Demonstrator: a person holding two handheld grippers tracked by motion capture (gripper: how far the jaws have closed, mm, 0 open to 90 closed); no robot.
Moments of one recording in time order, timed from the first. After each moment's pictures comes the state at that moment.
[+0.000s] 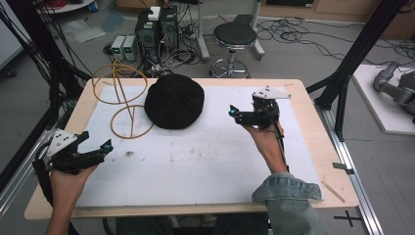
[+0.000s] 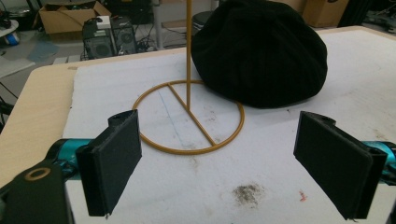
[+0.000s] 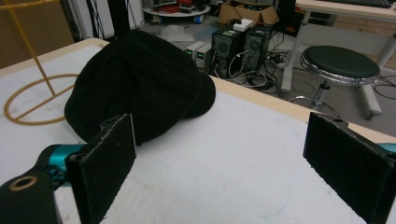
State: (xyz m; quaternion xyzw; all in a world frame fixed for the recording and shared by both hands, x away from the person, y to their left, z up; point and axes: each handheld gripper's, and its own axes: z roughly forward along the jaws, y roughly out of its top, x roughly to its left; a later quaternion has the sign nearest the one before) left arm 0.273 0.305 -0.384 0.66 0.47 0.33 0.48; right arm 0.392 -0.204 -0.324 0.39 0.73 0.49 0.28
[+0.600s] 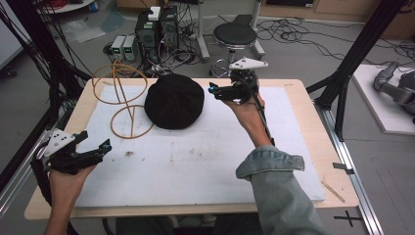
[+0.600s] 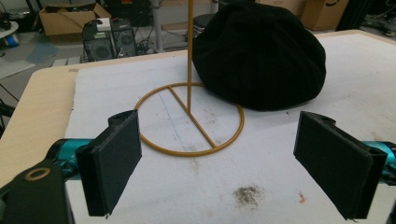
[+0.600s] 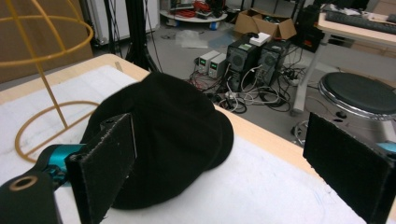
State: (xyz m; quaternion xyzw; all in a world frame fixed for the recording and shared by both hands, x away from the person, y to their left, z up) left arm 0.272 0.308 -0.382 0.66 0.47 0.33 0.49; right arm 0.441 -0.146 -0.276 0.35 0.75 0.49 0.28
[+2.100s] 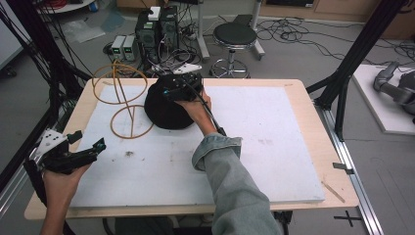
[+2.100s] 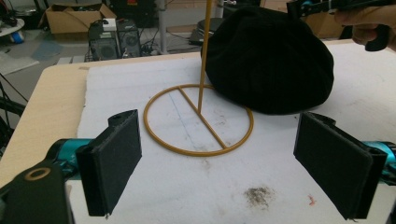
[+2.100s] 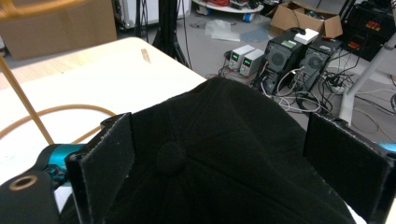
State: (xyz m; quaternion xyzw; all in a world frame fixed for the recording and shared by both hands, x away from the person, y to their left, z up) left arm 0.271 0.321 -0.383 0.64 0.49 0.33 0.49; right arm 0.519 -0.005 -0.356 0.29 0.79 0.48 0.25
